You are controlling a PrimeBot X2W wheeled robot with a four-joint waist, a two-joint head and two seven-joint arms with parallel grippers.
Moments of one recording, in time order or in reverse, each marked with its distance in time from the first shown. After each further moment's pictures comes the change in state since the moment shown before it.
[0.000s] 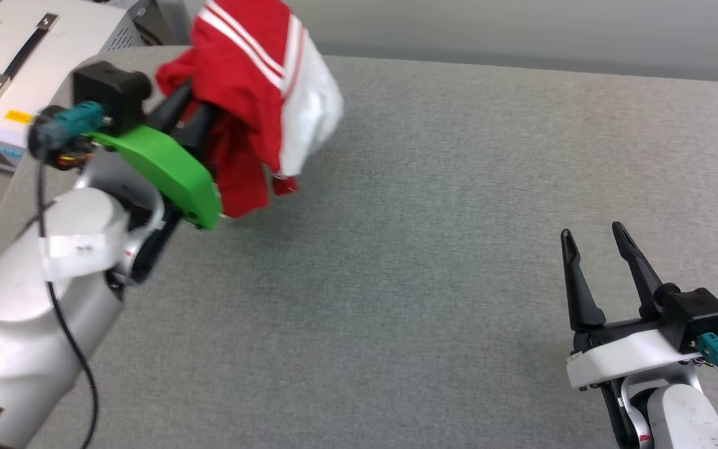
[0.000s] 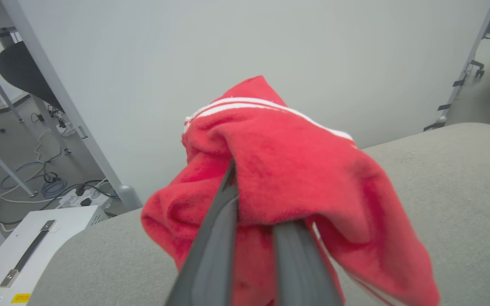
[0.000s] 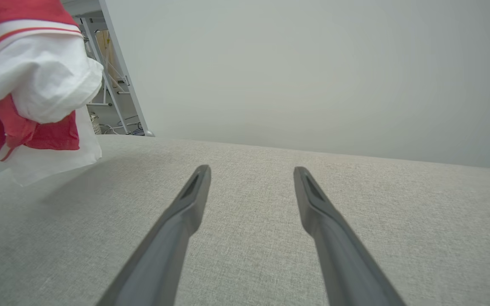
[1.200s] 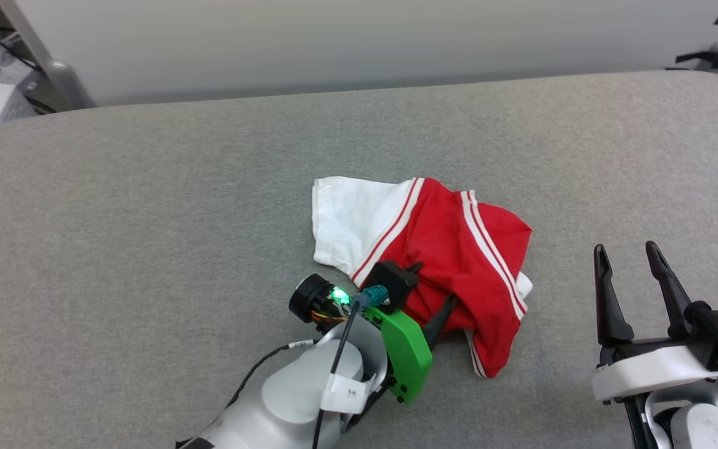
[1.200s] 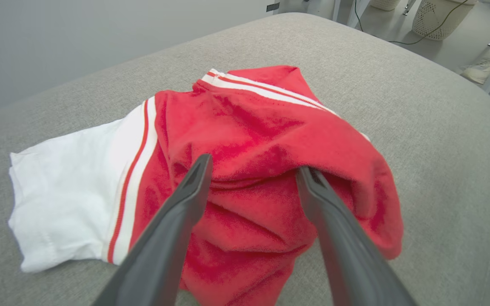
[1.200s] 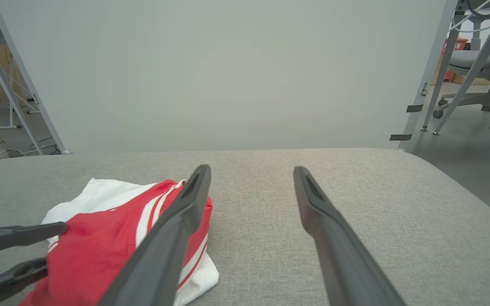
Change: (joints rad) left arm 0.155 -0.557 -0.339 0.478 0.114 -0.022 -0.135; right arm 0.050 0.004 -0.081 -0.013 0.001 0.000 0.000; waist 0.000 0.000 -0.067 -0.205
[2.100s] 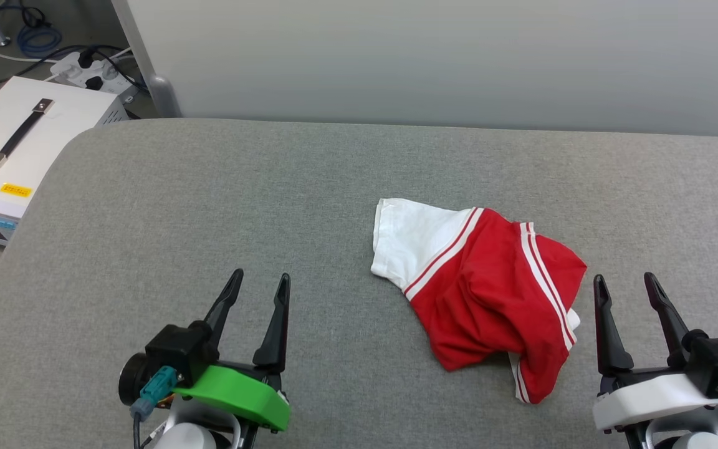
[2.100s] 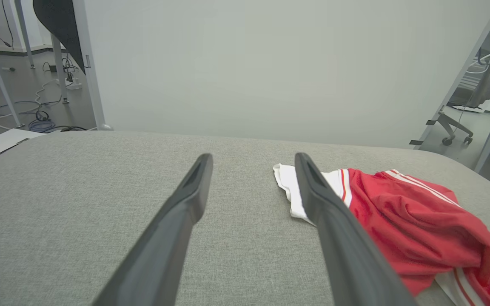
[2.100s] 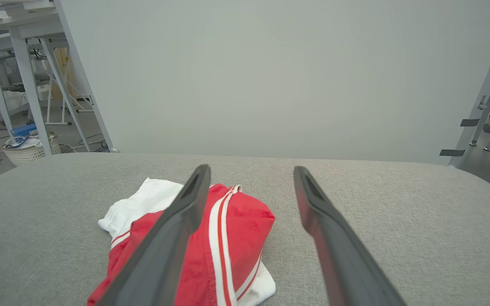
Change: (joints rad) left arm 0.602 0.173 0.755 -0.658 0.288 0.033 -0.019; right arm 0.077 0.002 0.000 -0.010 0.008 0.000 0.000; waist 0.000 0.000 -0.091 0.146
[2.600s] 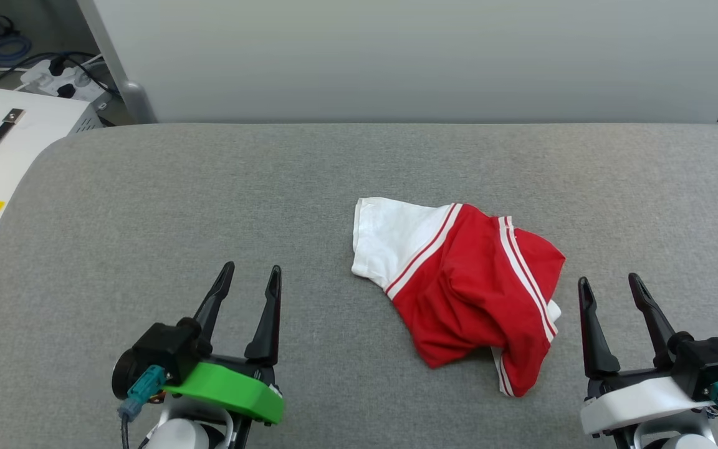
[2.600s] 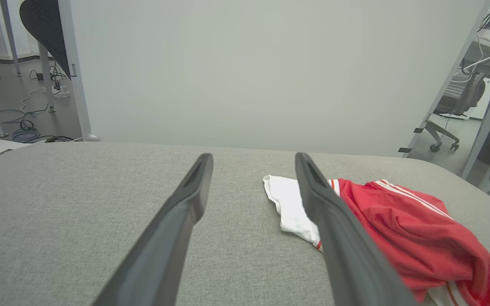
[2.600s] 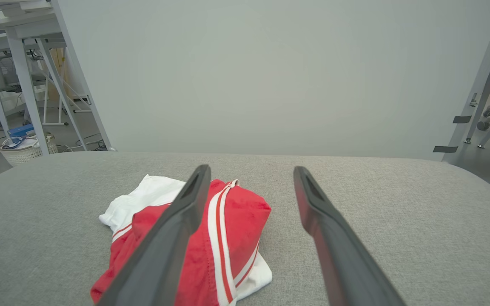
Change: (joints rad) left arm 0.028 -0.118 0.168 0.010 0.128 -0.137 0.000; right arm 0.013 0.000 0.042 -0.017 0.001 0.000 0.000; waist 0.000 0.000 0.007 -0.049
